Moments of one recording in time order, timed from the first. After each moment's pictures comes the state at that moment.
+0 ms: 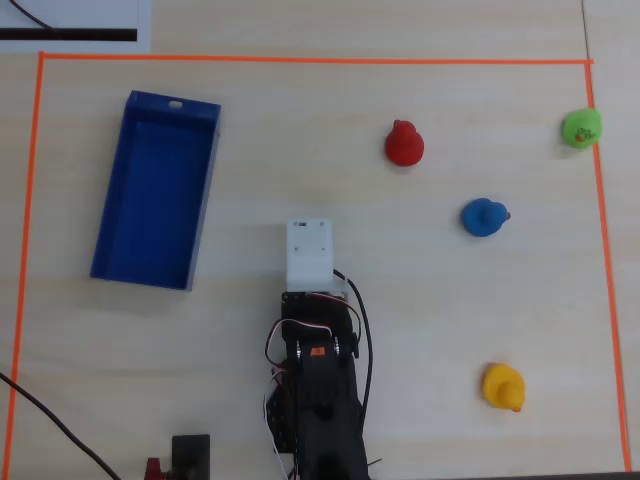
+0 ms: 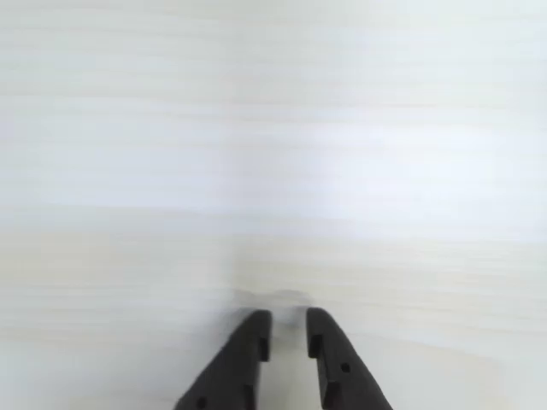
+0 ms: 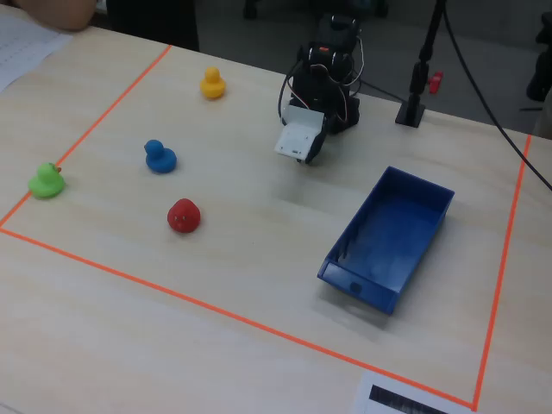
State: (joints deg) arm -0.6 189.8 178.6 72.6 -83.8
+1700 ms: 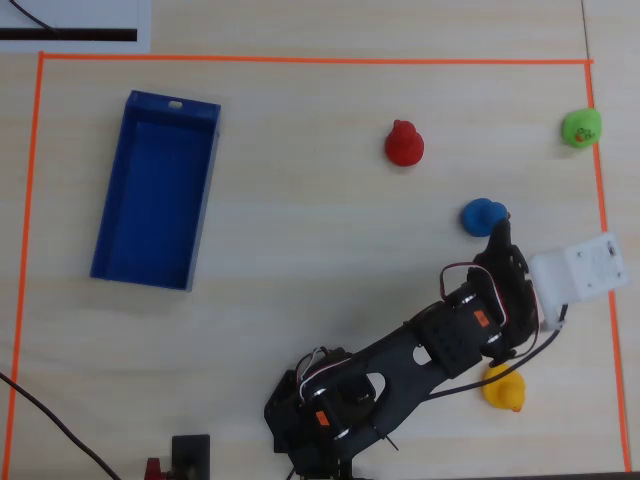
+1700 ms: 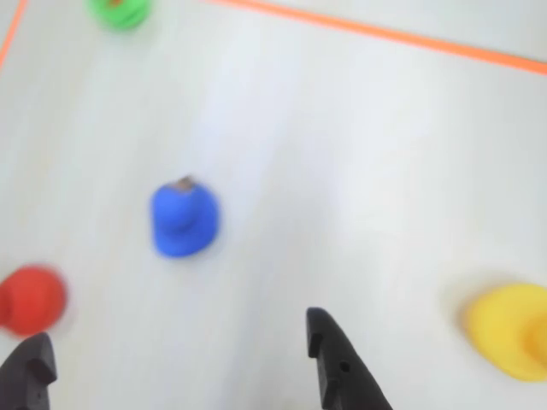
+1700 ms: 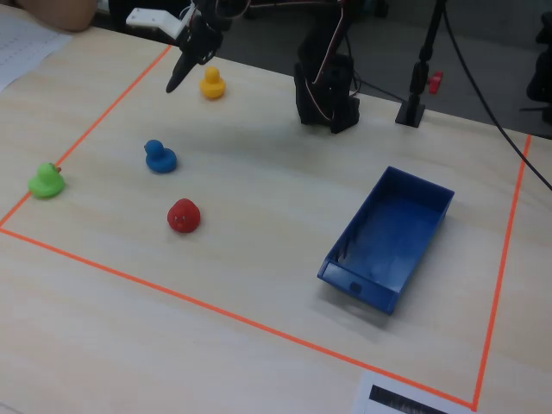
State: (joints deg) arm 65.2 123.1 116.8 50.3 -73.1
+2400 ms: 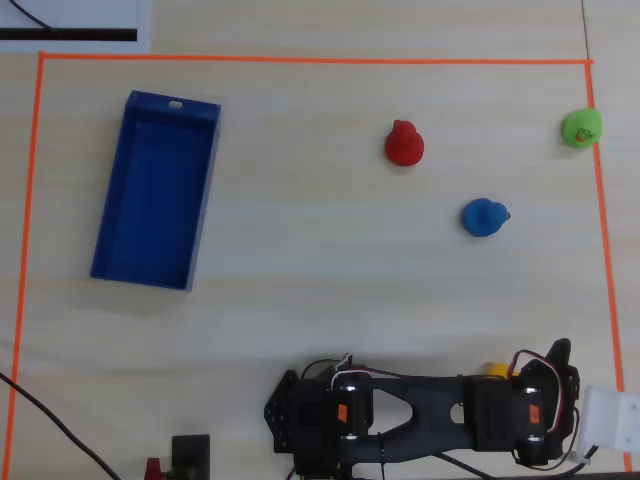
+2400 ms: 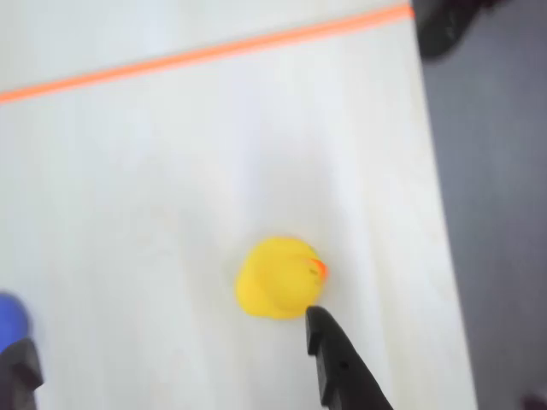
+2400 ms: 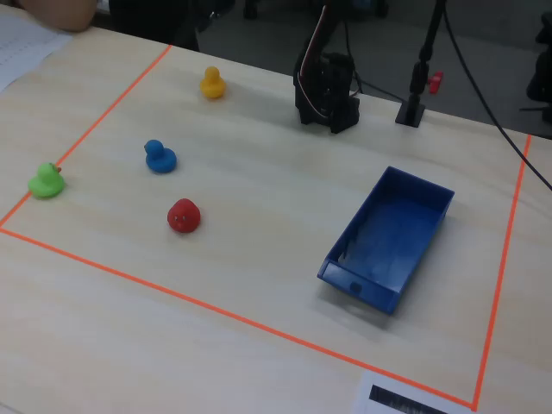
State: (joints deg) arm 95.7 115.8 108.8 60.5 -77.1
